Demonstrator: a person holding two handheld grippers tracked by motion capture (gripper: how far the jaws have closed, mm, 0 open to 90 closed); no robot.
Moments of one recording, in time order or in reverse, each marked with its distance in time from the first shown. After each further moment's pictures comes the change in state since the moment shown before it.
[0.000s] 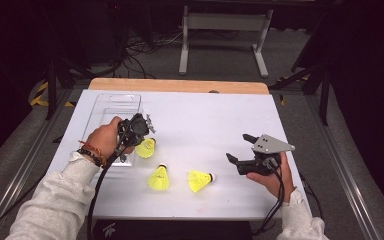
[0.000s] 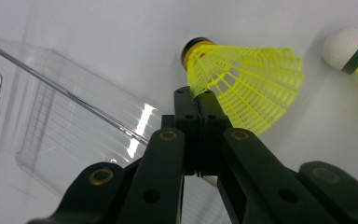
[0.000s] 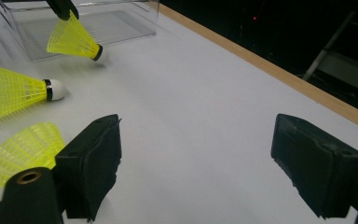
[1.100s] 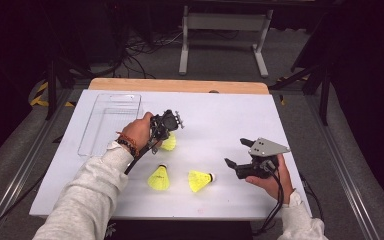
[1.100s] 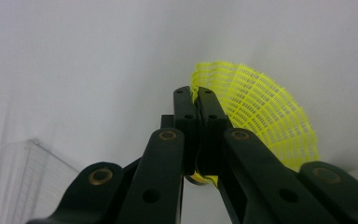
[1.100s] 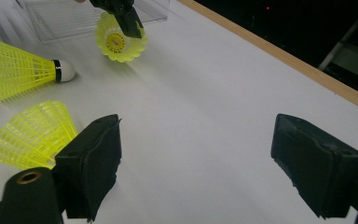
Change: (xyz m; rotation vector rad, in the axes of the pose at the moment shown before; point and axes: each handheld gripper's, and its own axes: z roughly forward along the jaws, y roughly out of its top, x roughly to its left) left arm -0.005 0.076 0.040 0.004 0.004 0.078; right arm 0.004 -0.009 0.005 0.039 0.040 -0.020
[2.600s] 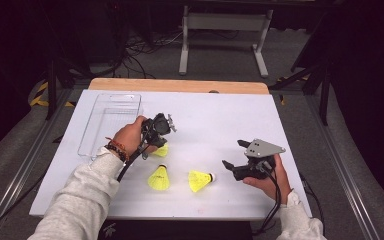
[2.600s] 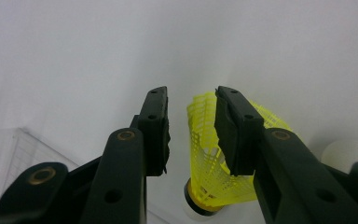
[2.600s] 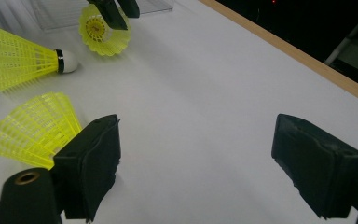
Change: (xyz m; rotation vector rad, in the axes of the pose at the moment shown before) left arm -0.003 -0.028 -0.007 -0.118 -0.014 -0.032; right arm 0.004 0.000 0.006 0.032 0.010 -0.021
